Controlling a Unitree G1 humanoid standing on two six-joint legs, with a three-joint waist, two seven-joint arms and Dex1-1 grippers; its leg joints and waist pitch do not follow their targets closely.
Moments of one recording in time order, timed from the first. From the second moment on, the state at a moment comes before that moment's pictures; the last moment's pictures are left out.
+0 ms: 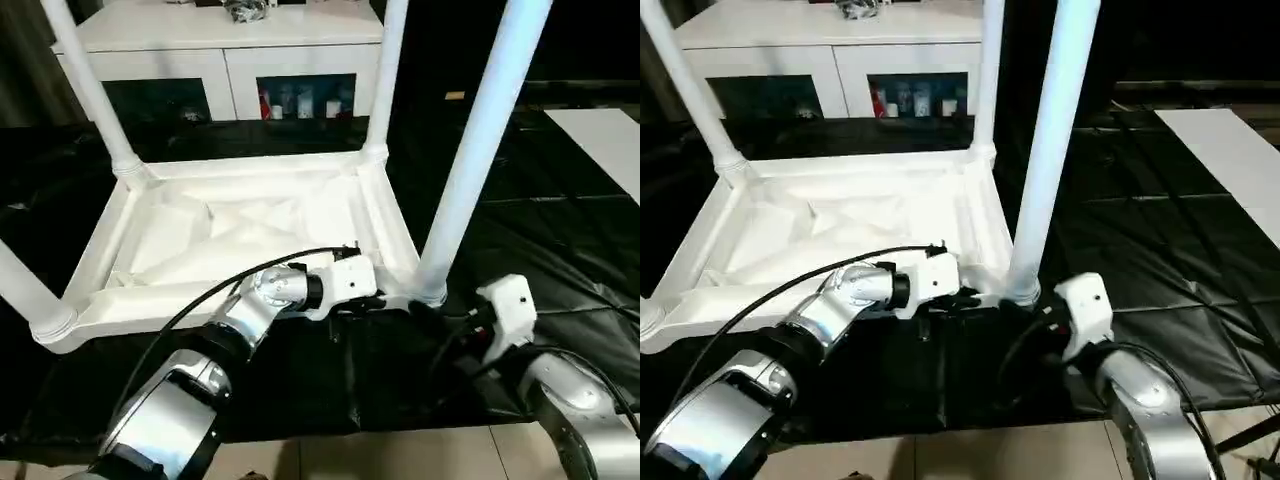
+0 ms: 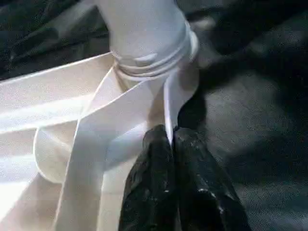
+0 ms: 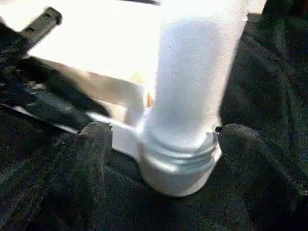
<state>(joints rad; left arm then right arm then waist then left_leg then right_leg) -0.75 0.07 -0.33 0.96 0.14 -0.29 -0.85 0.05 -0.36 0.01 -0.12 0.23 0.23 0.49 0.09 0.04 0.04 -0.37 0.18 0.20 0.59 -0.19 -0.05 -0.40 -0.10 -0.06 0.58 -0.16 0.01</state>
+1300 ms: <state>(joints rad) 0.12 0.04 0.20 -0.15 -0.04 -0.21 -0.25 0.06 -0.13 0.09 -0.13 0.16 0.05 0.31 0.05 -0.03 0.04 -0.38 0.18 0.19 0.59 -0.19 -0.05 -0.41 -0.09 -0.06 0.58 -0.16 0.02</state>
